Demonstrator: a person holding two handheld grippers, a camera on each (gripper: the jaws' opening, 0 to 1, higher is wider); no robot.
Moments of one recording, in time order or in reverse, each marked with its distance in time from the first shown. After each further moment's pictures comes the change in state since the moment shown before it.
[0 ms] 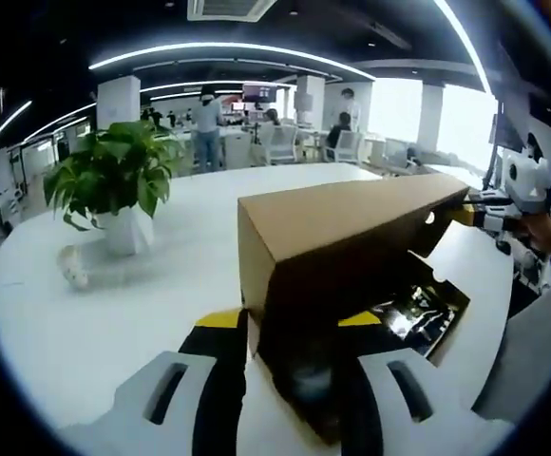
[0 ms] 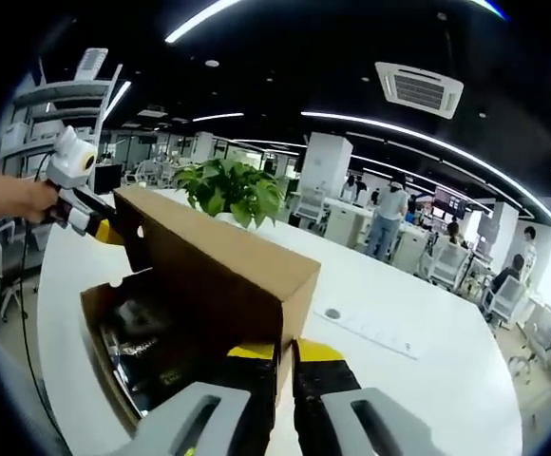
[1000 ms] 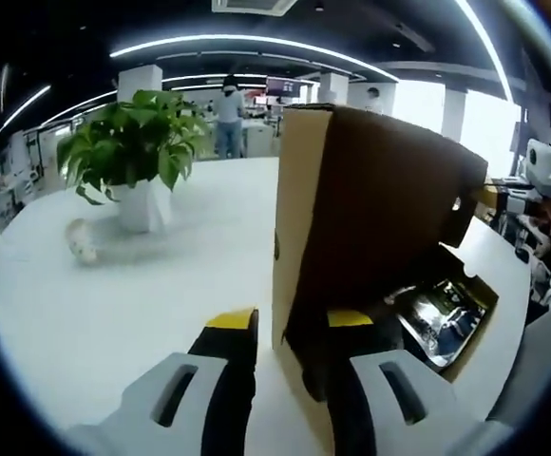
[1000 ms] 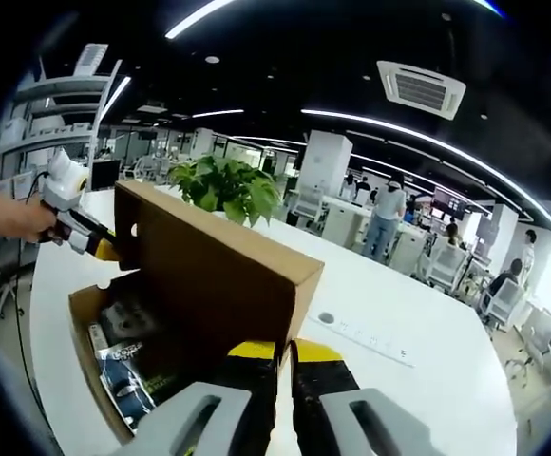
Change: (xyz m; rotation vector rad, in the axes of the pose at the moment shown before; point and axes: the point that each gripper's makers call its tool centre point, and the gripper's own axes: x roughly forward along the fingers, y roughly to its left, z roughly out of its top) left arm 0.018 0.028 -0.035 -0.057 0.025 0.091; right arm 0.017 -0.014 0.008 -0.014 0.012 -0.008
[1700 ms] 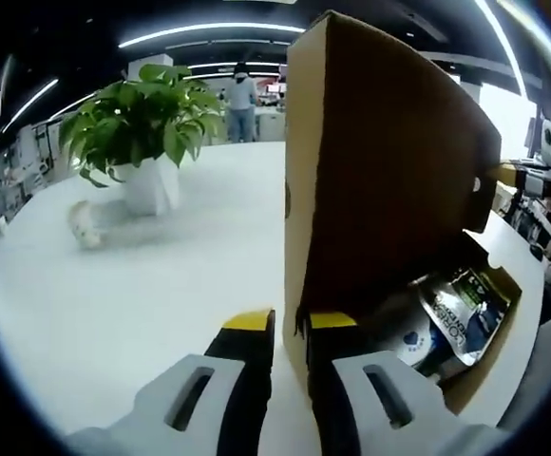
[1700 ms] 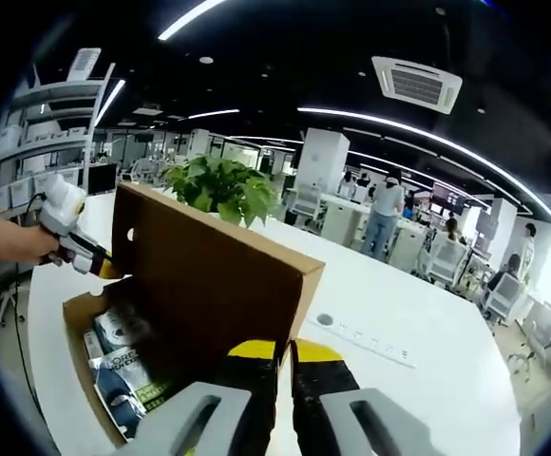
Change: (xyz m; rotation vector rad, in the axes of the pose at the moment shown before) left arm 0.024 0.009 -0.021 -0.010 0.046 0.061; right arm 0.012 -0.007 0.003 0.023 0.007 -0.002
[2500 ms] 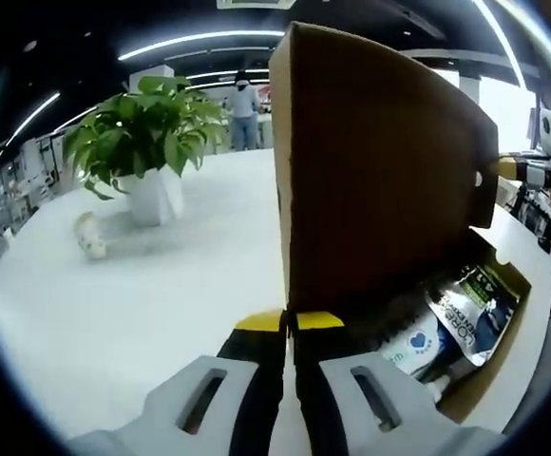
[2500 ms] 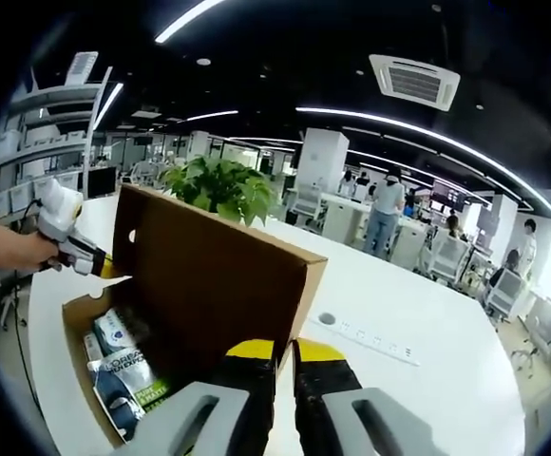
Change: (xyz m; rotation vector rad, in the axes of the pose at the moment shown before) left arm 0.001 0.002 0.005 0.041 -0.030 0.027; right arm 0.005 0.000 -0.005 0.016 0.004 0.011
